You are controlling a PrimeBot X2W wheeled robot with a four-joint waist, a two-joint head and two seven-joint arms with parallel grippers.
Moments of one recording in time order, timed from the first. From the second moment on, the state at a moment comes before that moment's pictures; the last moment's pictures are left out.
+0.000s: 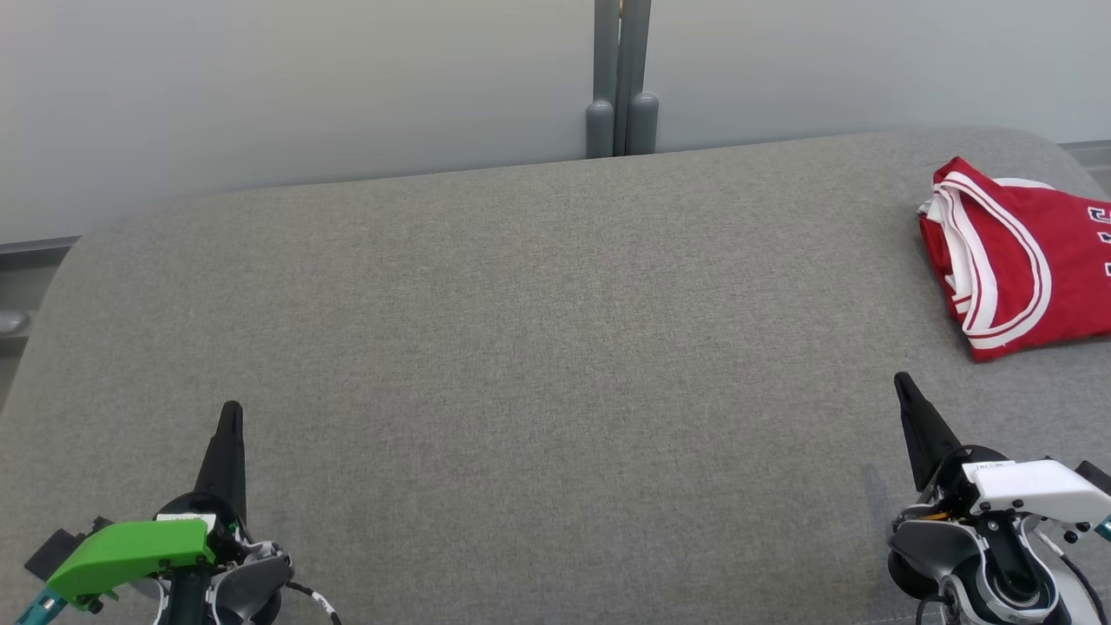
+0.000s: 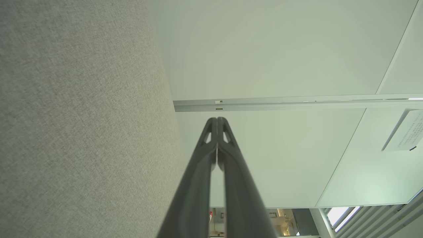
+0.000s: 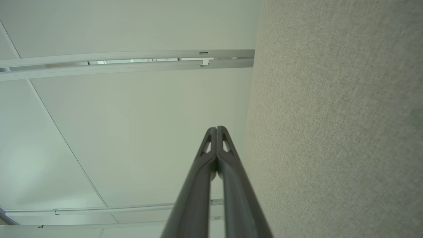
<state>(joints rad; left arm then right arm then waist) -0.09 0.05 0.10 0.23 -1.62 -0.13 0.10 -0.12 -0.05 -0.12 0.26 1.61 0.13 0.13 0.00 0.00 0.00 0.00</state>
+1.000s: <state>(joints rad) -0.09 0.05 0.10 0.23 -1.62 -0.13 0.10 -0.12 -0.05 -0.12 0.26 1.61 0.13 0.13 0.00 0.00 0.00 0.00</state>
